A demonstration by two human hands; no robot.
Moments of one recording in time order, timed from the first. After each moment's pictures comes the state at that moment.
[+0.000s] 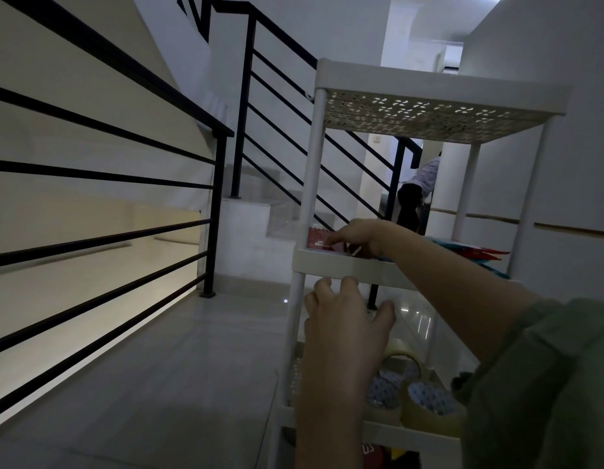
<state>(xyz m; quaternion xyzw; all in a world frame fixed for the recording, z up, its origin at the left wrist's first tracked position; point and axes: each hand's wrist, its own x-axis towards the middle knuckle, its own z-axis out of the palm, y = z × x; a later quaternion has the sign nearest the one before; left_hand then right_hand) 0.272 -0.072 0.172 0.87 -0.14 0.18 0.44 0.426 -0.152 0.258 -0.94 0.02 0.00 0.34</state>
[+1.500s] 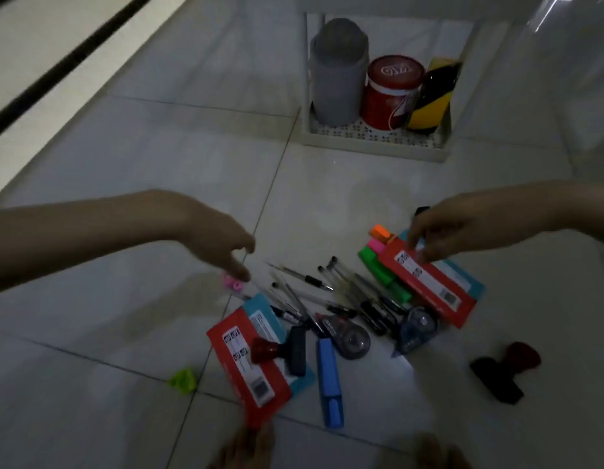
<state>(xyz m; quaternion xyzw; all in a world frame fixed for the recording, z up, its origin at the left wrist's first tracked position) 0.110 0.023 -0.067 0.85 -0.18 -0.46 -0.18 0.116 -0.257 -0.046 -0.87 -0.21 0.44 0.06</state>
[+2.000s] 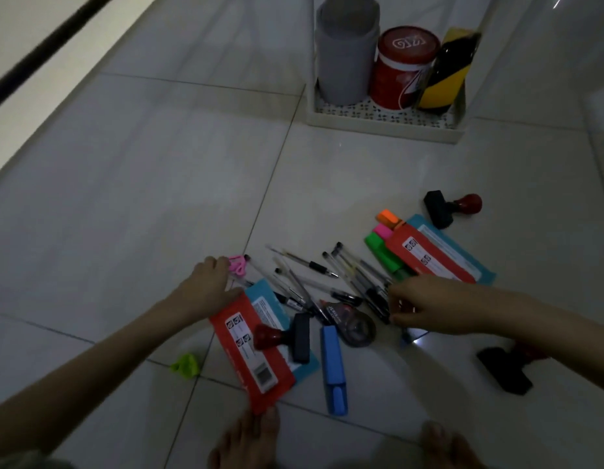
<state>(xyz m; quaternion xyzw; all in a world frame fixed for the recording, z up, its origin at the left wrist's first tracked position) 0.044 0.065 -0.194 0.94 0.05 -0.32 0.08 0.053 -0.241 -0.148 -0.87 -0.26 0.42 0.06</state>
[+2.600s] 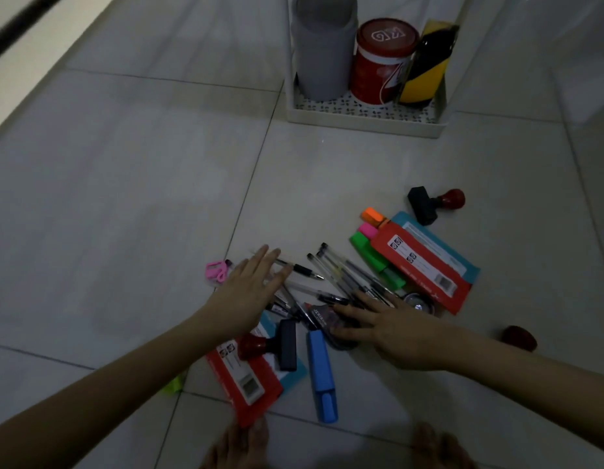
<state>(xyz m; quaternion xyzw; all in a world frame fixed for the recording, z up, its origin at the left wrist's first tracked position) 0.048 0.020 -0.218 0.94 -0.26 -0.18 -0.10 0.024 -0.234 -0.200 -0.84 -0.39 0.36 -0.06</state>
